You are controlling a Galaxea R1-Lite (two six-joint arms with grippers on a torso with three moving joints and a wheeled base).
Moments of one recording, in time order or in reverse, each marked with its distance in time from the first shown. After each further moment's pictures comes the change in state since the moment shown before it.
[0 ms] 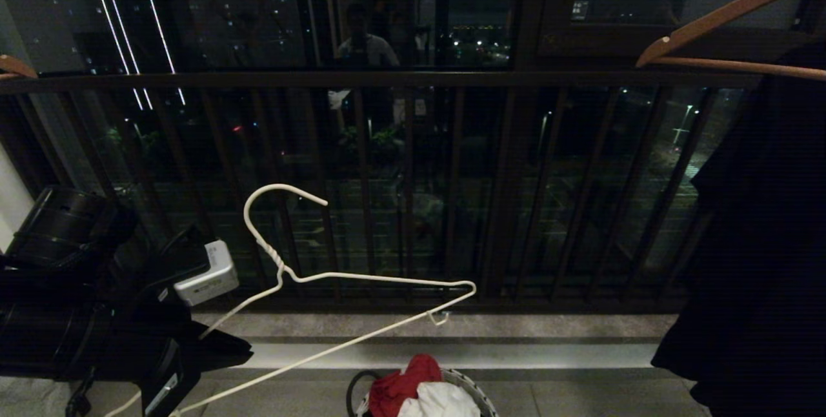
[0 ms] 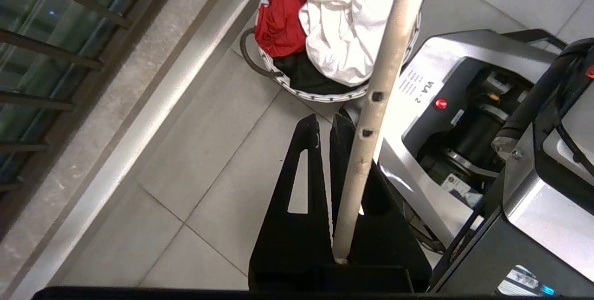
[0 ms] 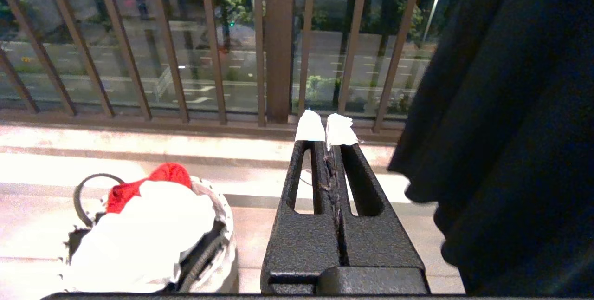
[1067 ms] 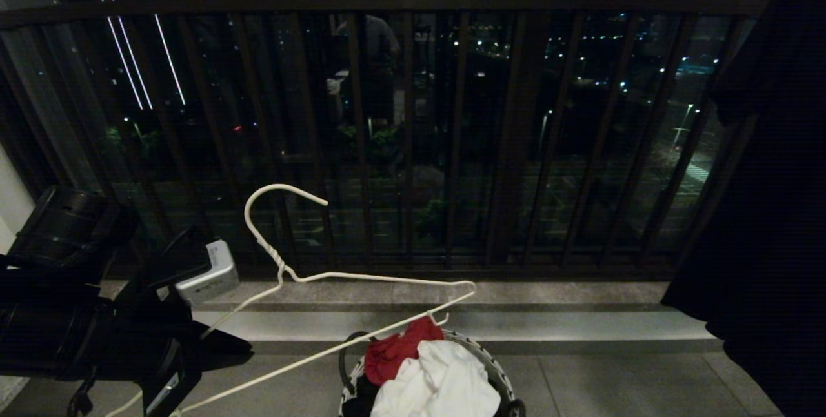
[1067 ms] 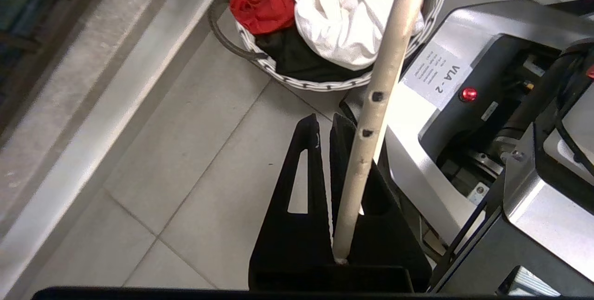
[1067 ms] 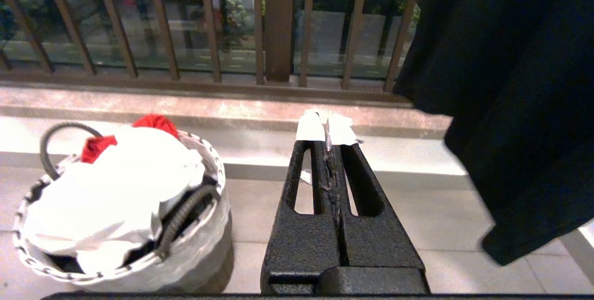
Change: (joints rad) left arm 0.000 0.005 0.000 -0.002 0.000 0.000; right arm 0.000 0.000 0.000 0.000 0.000 -0.002
